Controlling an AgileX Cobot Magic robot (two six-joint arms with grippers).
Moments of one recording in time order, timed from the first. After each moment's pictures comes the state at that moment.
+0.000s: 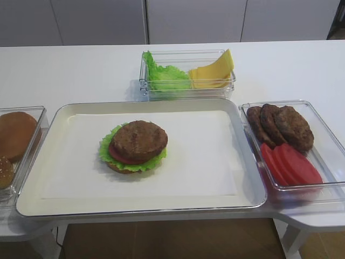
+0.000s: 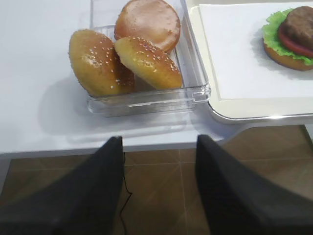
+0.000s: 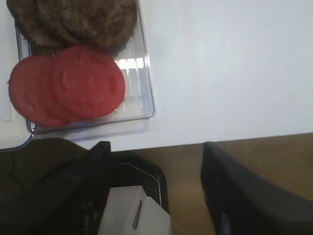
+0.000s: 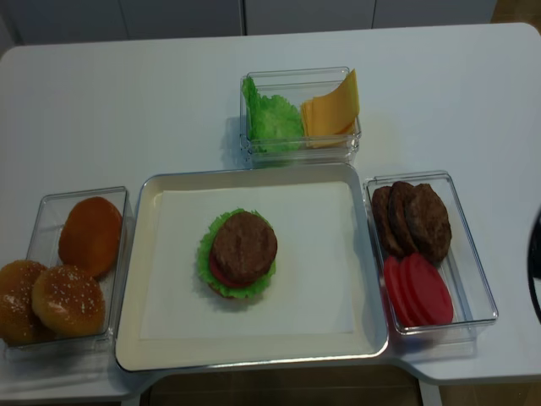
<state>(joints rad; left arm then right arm) 0.00 -0.02 -0.49 0.01 1.19 -0.09 0.01 0.90 -0.93 0.04 1.25 0.11</state>
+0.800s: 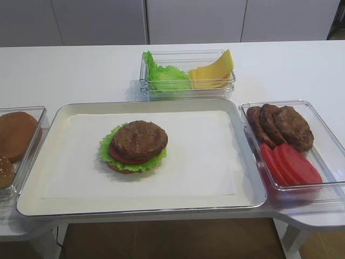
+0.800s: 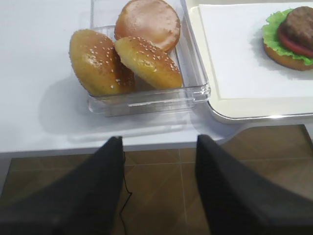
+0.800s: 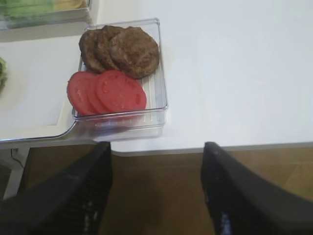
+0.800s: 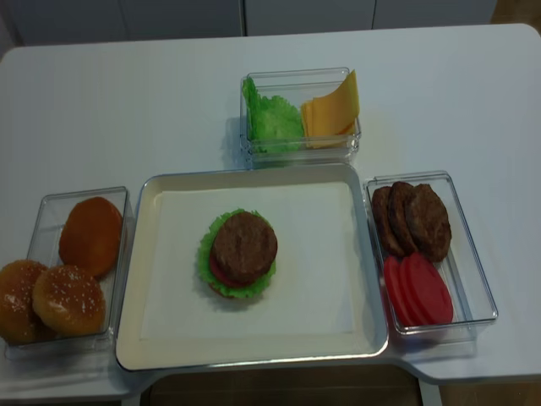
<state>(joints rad) 0.00 -0.02 -0.49 0.01 1.19 -0.09 0.01 0.14 -0.72 0.07 1.28 0.07</state>
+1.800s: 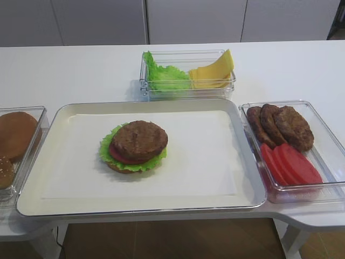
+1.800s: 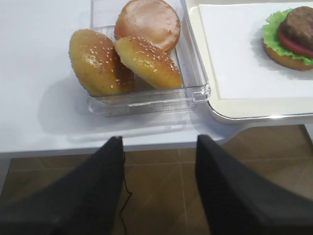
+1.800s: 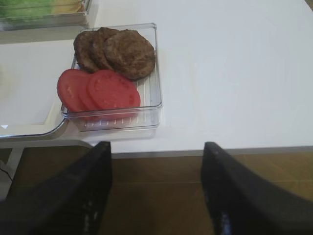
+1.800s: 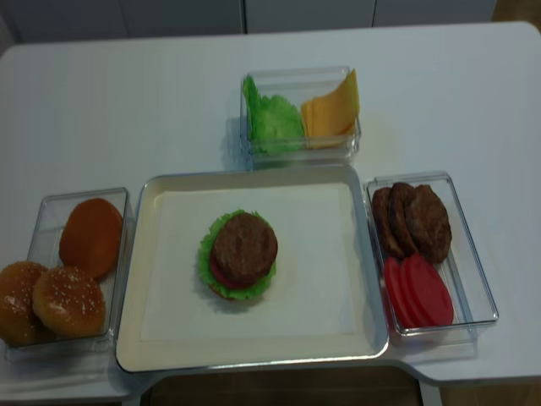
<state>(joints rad) 0.00 -0.02 -0.49 0.01 1.19 -0.09 0.01 -0.02 -0.58 0.06 1.23 0.05</state>
